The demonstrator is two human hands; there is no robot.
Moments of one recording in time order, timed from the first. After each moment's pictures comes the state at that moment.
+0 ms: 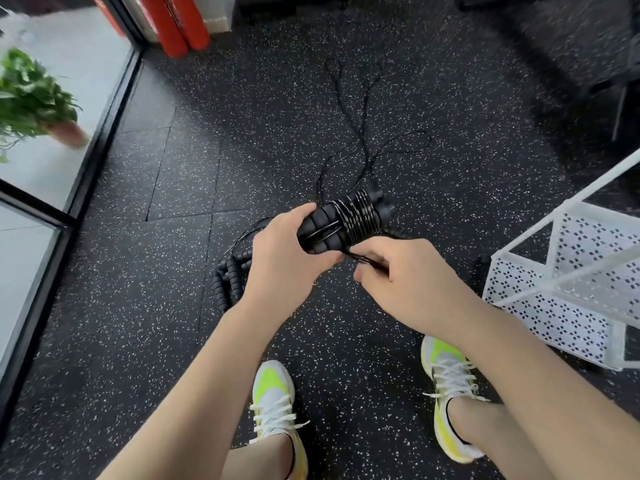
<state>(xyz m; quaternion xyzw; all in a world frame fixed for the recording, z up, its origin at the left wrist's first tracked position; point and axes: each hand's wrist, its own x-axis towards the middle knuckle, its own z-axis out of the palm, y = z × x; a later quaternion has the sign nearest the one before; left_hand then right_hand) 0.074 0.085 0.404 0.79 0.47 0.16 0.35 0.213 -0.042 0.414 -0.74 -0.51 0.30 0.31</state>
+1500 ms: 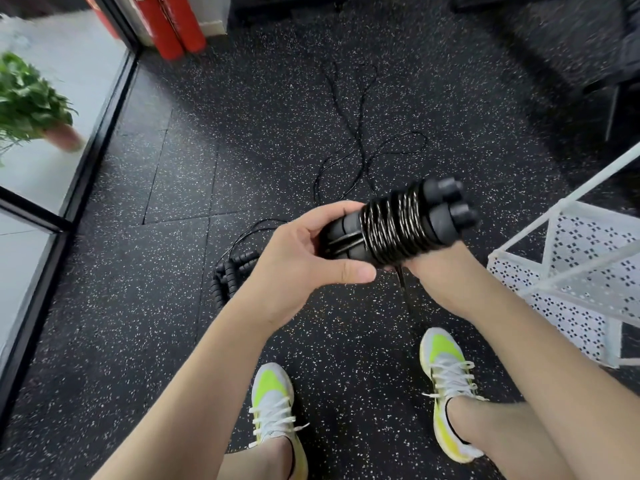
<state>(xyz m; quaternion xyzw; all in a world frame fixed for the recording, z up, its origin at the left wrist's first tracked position) 0.073 0.076 0.424 0.61 0.25 0.16 0.73 0.235 -0.037 0.420 -0.72 -0.36 0.39 0.45</state>
